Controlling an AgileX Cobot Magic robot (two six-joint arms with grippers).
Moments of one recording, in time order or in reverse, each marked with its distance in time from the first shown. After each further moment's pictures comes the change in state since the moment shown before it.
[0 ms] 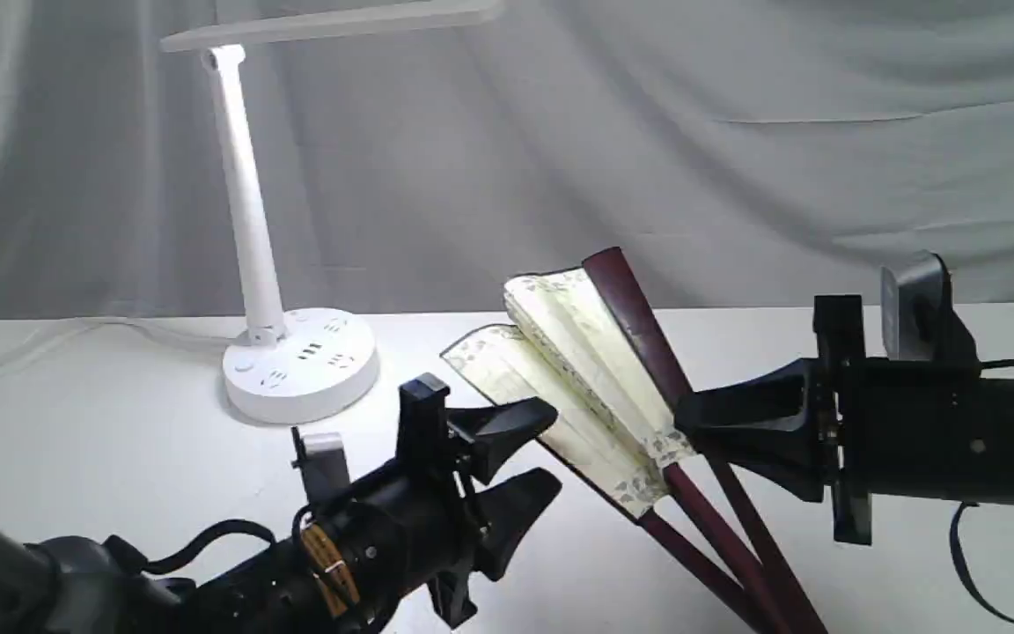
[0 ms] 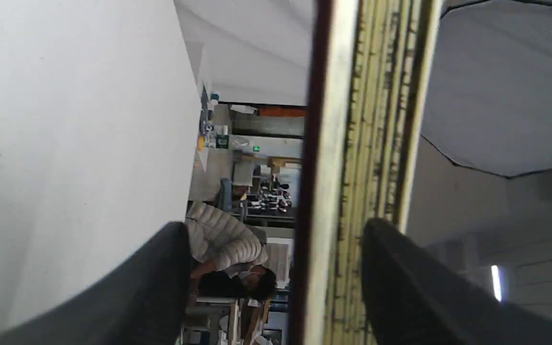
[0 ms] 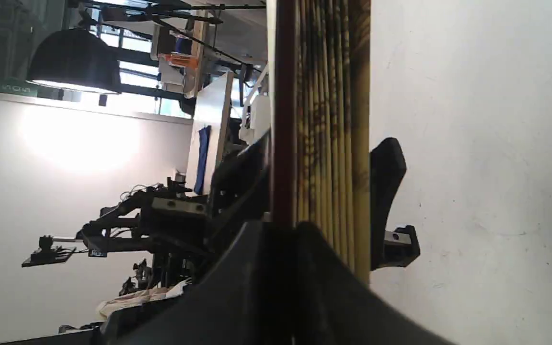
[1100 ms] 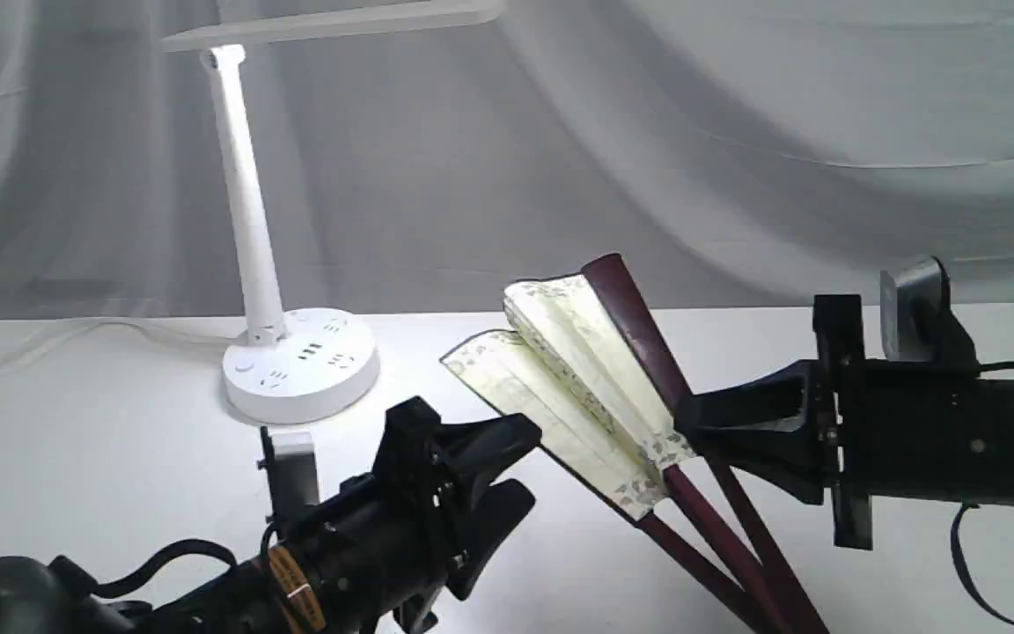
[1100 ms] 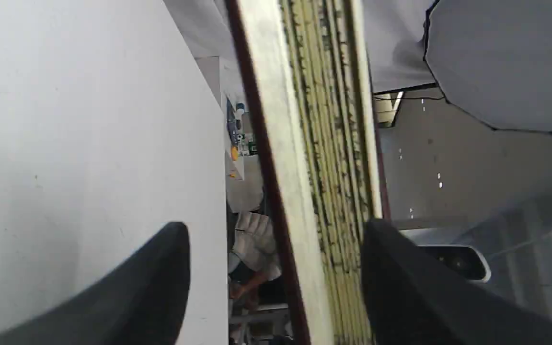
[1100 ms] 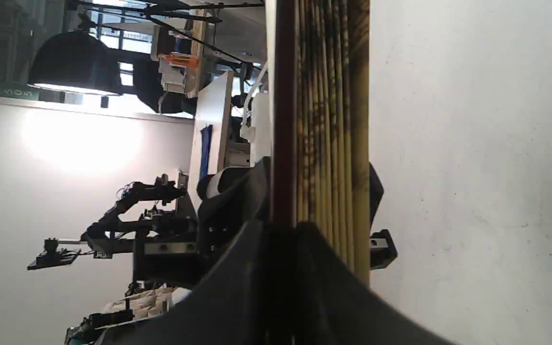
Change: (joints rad) left arm 0.000 -0.068 0.108 -0.018 0.000 0.174; right arm 0.000 0.000 0.000 -0.004 0.000 0.027
